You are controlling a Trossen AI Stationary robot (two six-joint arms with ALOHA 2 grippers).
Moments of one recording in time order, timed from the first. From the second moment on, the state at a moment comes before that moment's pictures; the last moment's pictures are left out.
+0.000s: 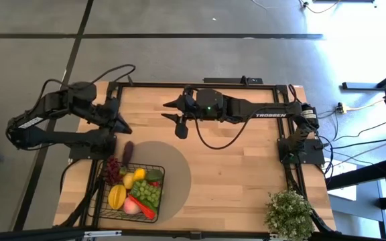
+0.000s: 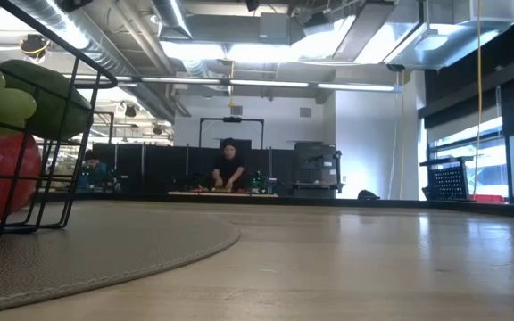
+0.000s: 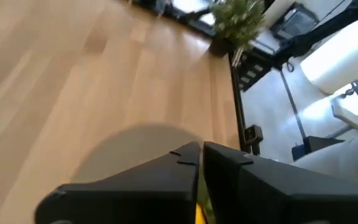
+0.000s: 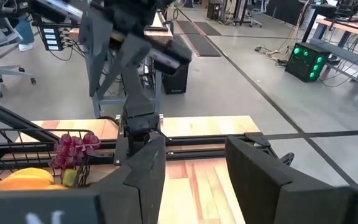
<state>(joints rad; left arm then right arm) 0.27 0.67 1.12 -0.93 0.43 -0.32 -0.03 1.84 1.74 -0.11 0.11 -0.04</state>
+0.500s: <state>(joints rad) 0.27 0.75 1.12 -1.41 0.15 -0.75 -0.05 1.84 1.74 -0.11 0.11 -0.04</state>
